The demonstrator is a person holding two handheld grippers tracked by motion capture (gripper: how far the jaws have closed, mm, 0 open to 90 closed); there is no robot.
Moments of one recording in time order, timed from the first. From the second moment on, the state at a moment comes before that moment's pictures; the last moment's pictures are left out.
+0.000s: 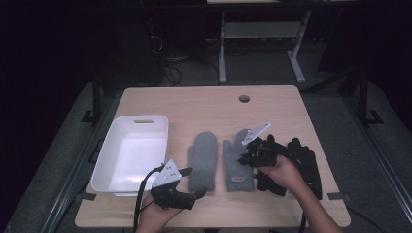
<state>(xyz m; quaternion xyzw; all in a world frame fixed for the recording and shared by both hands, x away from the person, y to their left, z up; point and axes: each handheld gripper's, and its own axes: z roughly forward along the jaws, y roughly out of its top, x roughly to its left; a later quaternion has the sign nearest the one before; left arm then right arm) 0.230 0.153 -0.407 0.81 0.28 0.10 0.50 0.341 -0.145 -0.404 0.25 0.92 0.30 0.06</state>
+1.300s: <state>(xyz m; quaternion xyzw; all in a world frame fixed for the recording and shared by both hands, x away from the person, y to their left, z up) 0.230 0.168 -0.397 0.80 0.29 0.12 0.51 0.374 -0.038 -0.388 0.21 0.93 0.30 0.01</state>
